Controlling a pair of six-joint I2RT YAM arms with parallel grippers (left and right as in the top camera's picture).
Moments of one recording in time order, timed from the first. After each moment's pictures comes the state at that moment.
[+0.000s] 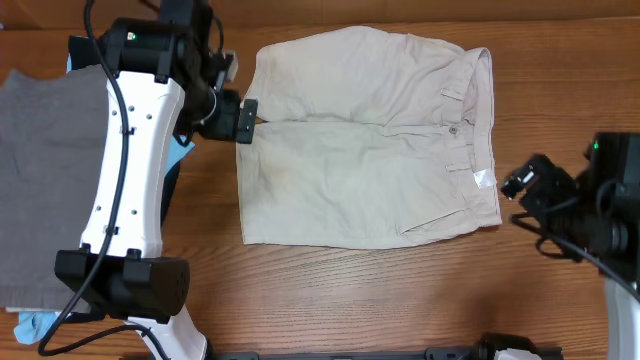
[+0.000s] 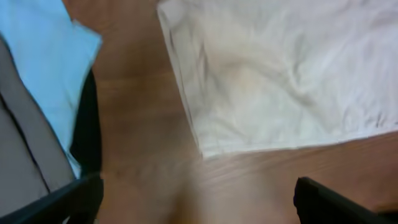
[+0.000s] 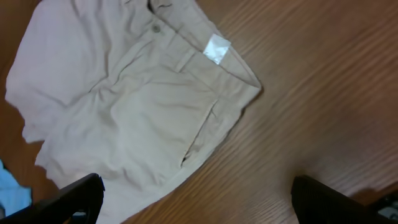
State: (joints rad) left arm -0.14 1.90 2.13 -1.68 0.07 -0.05; right arm -0.13 1.08 1.40 -1.41 -0.06 0.65
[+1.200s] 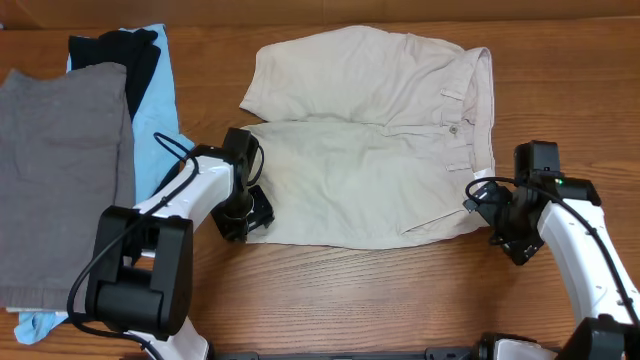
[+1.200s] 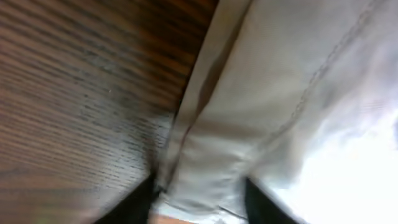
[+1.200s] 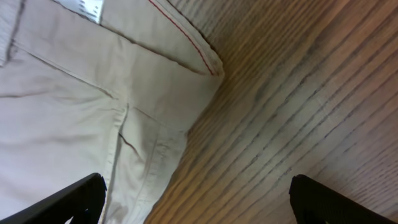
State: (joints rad) left arm -0.22 1.84 1.05 -0.89 0.14 -0.73; right arm -0.13 1.40 0.89 -0.96 -0.02 0.77
